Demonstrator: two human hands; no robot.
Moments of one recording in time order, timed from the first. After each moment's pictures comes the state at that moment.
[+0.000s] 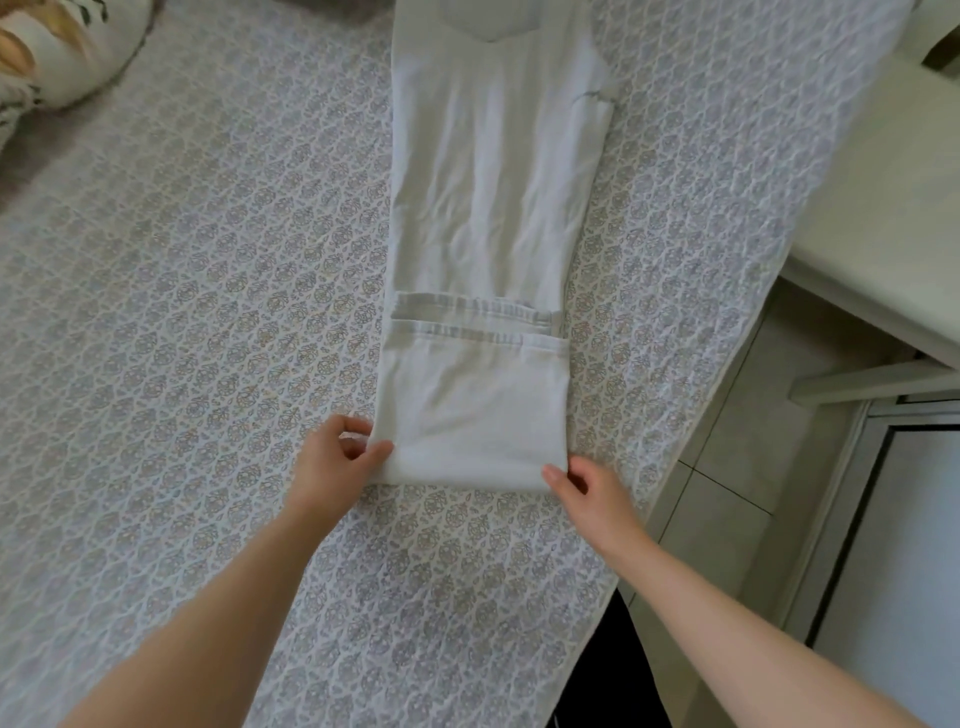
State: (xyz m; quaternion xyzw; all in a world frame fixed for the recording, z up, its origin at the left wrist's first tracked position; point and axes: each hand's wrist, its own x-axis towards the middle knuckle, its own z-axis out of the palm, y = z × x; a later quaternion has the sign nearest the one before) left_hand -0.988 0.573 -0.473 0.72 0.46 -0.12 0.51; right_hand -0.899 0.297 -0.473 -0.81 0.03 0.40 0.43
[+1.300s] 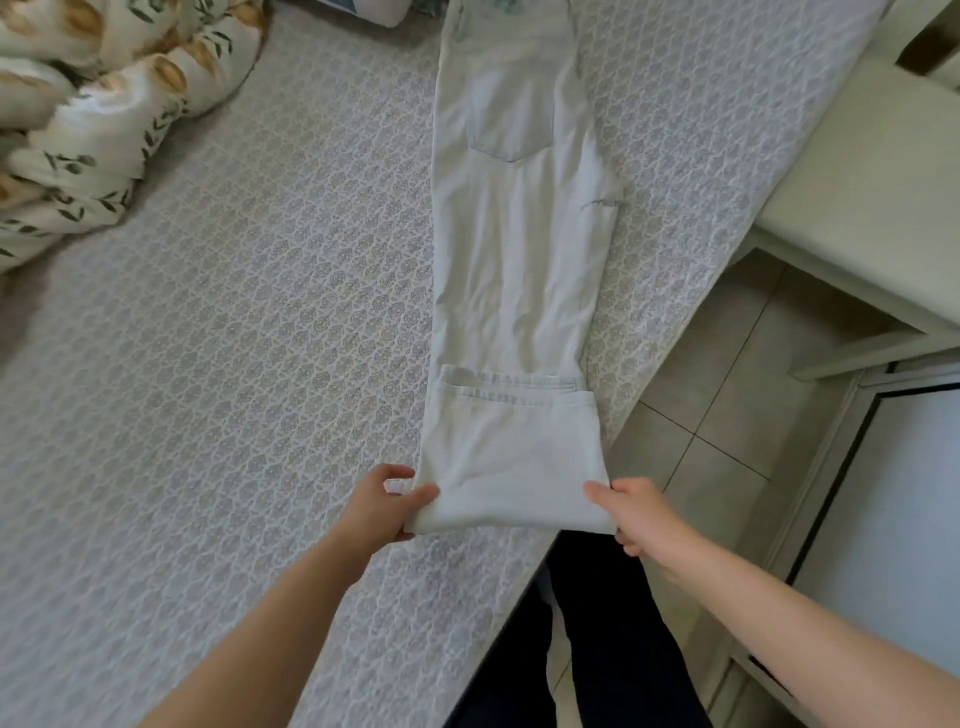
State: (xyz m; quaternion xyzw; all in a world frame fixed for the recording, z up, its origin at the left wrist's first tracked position) left_hand -1.116 0.475 -0.358 0.57 0.54 -0.24 0.57; right_hand -0.983 0.215 -0.362 -0.76 0.15 0.51 0.36
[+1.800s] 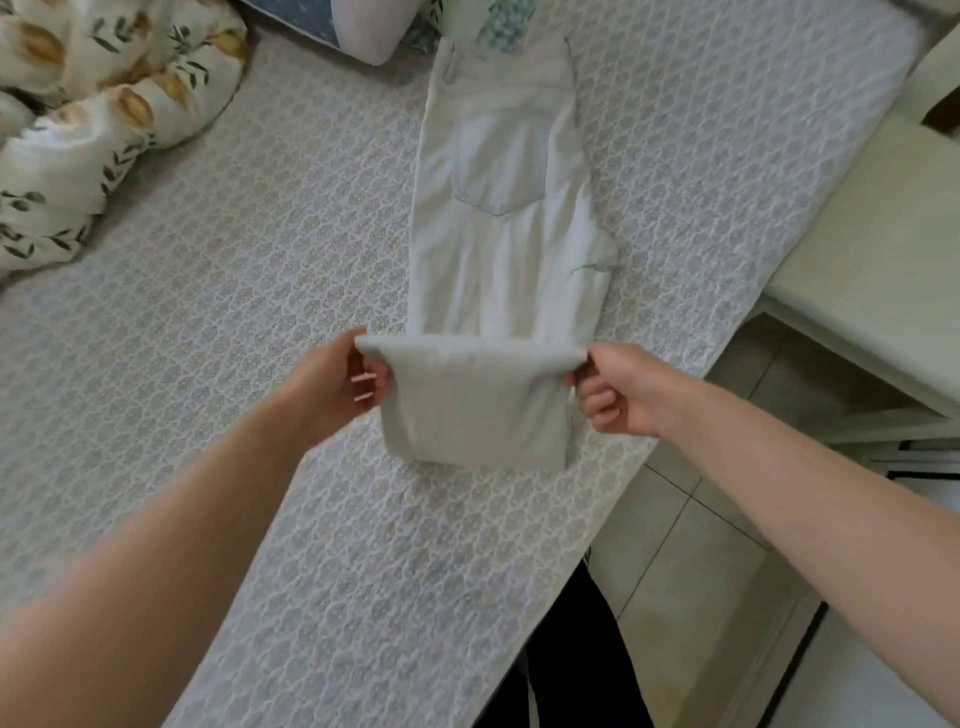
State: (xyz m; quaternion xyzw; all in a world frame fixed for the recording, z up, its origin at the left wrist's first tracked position) left_hand -0.916 0.573 -0.355 0.44 0.51 -0.06 0.73; right_hand -0.763 0.321 -0.329 -0.65 0.21 0.56 0.47
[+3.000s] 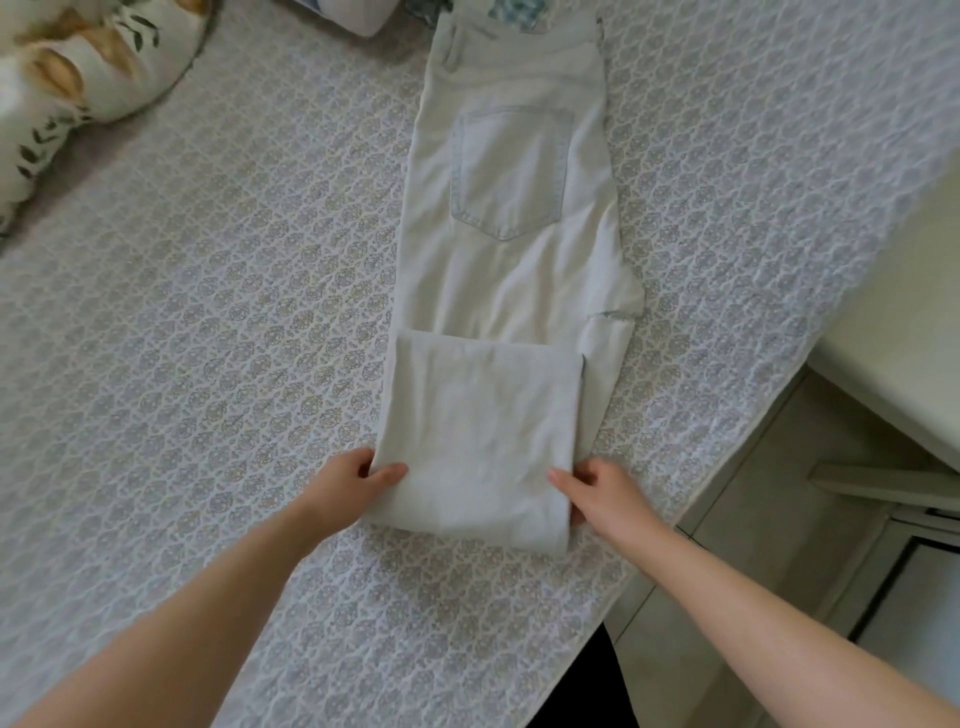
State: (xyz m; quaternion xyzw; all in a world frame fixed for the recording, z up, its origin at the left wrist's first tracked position) left_hand -0.920 0.552 -0.444 0.67 0.46 -0.28 0.50; right_hand -0.767 0.296 -0.459 -0.79 0.02 0.51 0.33
